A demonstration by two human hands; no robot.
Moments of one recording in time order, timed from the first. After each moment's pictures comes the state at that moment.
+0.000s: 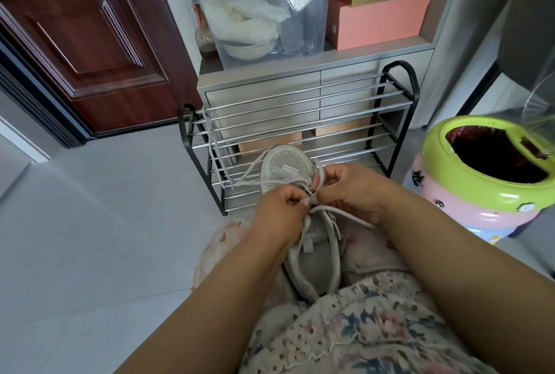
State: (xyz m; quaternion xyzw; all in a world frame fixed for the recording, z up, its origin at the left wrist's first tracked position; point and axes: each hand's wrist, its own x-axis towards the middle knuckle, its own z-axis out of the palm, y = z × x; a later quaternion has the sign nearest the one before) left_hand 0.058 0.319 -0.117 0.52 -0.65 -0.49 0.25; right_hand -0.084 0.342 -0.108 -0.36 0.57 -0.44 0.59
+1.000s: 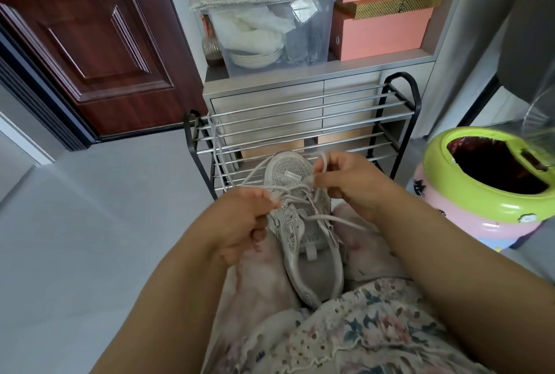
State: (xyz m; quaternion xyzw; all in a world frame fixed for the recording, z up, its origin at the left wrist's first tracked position) left_hand 0.113 0.309 -0.072 0.48 -0.53 -0.67 0.22; right_hand -0.078 0.330 -0.095 -0.41 0.58 -0.51 0.49
